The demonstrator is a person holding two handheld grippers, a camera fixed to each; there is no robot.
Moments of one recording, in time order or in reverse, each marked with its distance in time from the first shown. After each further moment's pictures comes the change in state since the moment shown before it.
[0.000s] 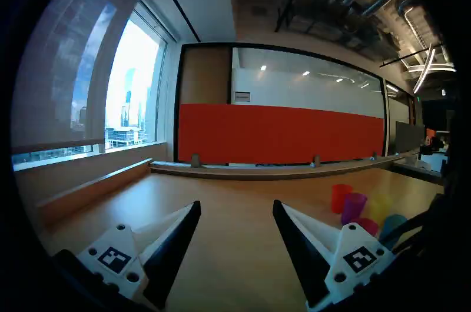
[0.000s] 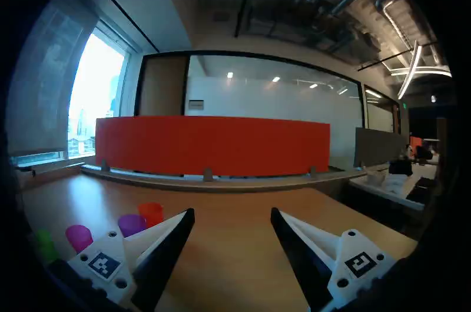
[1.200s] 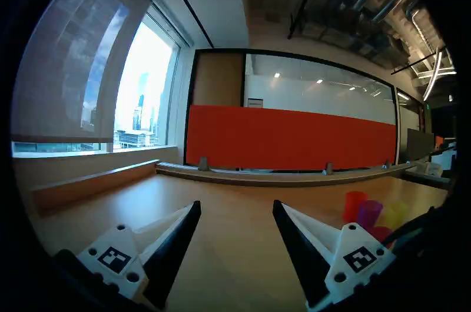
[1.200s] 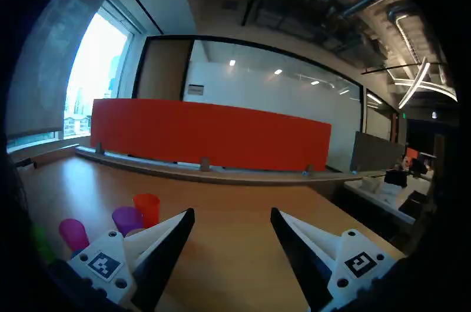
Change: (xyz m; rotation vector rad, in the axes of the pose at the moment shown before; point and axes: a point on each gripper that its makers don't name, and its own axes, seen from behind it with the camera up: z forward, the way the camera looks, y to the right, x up) left arm -0.018 -0.001 0.035 0.076 0.045 -0.026; right arm 0.000 -0.020 0.012 -0.025 -0.080 -0.082
